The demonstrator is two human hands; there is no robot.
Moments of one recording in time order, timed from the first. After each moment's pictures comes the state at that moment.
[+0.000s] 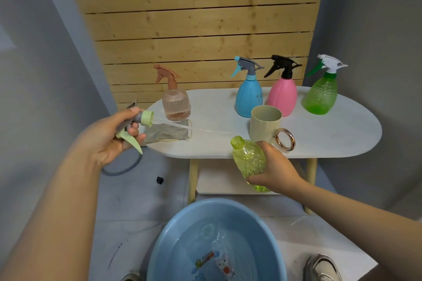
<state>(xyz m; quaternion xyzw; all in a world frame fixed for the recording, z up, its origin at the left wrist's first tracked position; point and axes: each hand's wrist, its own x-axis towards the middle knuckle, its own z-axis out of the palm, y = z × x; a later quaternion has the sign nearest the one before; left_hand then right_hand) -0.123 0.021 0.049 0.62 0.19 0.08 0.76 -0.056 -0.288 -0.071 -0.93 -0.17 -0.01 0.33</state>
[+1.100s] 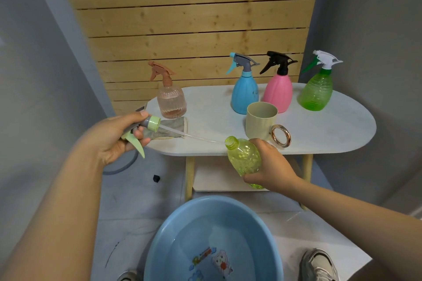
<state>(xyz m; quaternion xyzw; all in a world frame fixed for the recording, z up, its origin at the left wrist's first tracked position) -0.119 0.007 0.045 0.66 0.20 0.03 0.72 -0.062 -0.288 -0.067 -0.94 -0.17 -0.01 0.31</state>
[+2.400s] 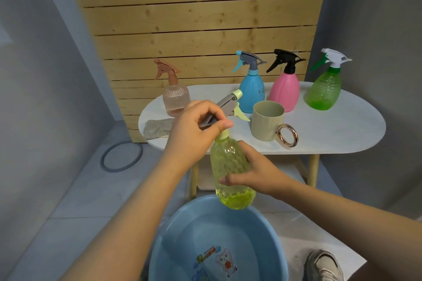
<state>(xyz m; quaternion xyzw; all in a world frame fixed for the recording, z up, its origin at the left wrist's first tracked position) -0.112 -0.093 0.026 0.83 -0.11 0.23 0.49 -0.083 -0.251 -0.053 -0.79 -0.23 0.13 0.55</state>
